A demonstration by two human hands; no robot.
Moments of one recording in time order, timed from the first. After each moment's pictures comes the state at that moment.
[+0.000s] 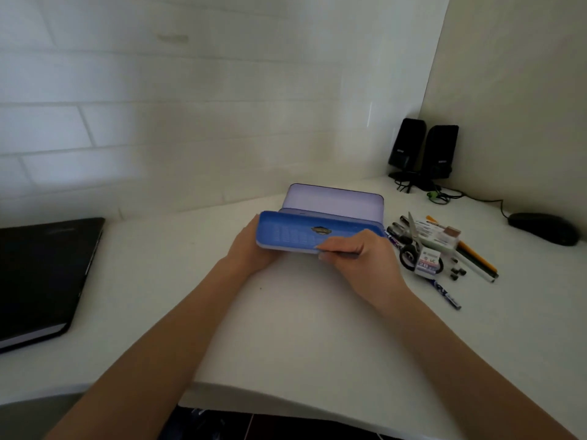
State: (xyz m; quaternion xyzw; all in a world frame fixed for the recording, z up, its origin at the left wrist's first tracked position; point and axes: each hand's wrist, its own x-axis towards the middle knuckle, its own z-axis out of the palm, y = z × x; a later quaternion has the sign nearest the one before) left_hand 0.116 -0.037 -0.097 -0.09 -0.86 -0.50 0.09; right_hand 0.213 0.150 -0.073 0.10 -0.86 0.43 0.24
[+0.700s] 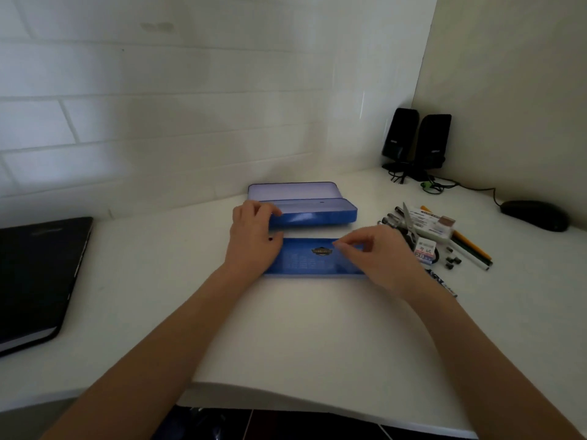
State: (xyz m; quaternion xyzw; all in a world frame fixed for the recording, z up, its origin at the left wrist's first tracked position) left_hand 0.143 -0.029 -0.087 -0.16 -0.91 -0.30 0.24; right_hand 0.216 0.176 -0.065 0.05 -0.92 0.36 0.15
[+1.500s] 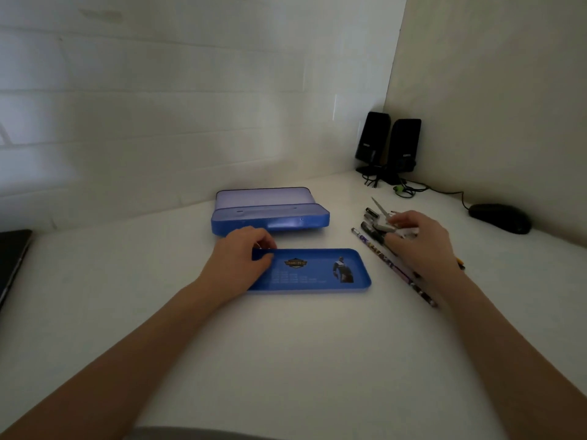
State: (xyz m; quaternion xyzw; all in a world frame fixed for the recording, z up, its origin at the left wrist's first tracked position) left_hand 0.148 -0.014 -0.086 -0.26 -0.89 -0.35 0.13; right_hand 0.194 0.279 -0.071 -0.14 -0.88 0.38 0.26
